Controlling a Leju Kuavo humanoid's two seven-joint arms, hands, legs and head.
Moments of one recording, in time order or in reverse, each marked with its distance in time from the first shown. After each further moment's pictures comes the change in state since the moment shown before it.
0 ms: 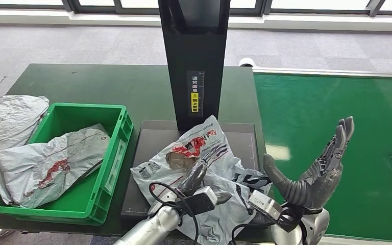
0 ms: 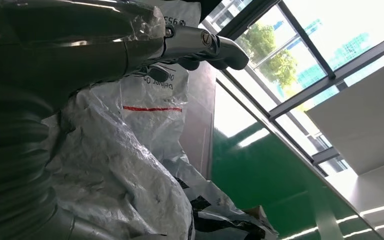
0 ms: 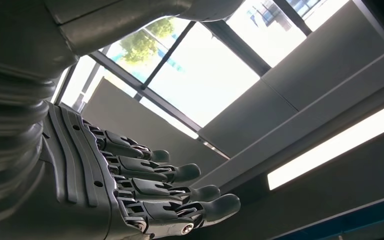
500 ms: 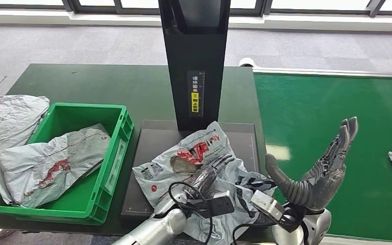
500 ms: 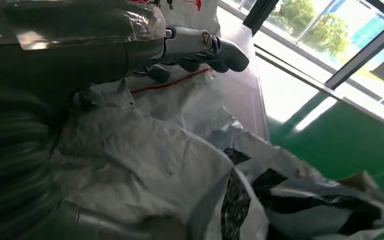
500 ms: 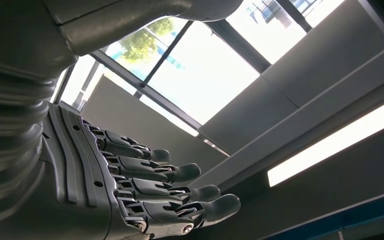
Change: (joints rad) left arm -0.076 -0.028 -0.100 0.178 -0.165 0.075 0.204; right arm 0.001 0.000 -0.007 -0.012 -0.004 0.000 0.000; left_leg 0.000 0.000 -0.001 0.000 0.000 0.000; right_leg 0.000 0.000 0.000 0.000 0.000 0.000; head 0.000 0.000
